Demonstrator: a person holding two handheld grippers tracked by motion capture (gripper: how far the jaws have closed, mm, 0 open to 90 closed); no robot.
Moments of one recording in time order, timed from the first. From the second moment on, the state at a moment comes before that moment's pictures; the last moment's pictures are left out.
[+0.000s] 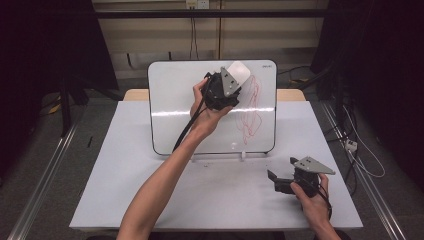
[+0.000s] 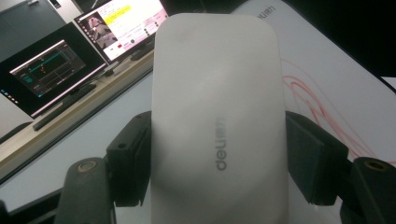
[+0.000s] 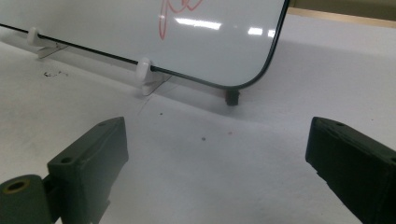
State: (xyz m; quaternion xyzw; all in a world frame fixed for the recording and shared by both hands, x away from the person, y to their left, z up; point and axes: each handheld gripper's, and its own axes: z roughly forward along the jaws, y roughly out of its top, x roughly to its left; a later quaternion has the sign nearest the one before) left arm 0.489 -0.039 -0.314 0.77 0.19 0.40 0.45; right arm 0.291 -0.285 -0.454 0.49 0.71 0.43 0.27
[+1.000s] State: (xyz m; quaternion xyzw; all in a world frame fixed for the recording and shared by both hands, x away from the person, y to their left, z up) left arm 0.490 -0.063 -0.331 0.78 0.18 0.44 0.41; right arm 0.293 -0.284 -0.455 0.49 0.71 0.43 0.26
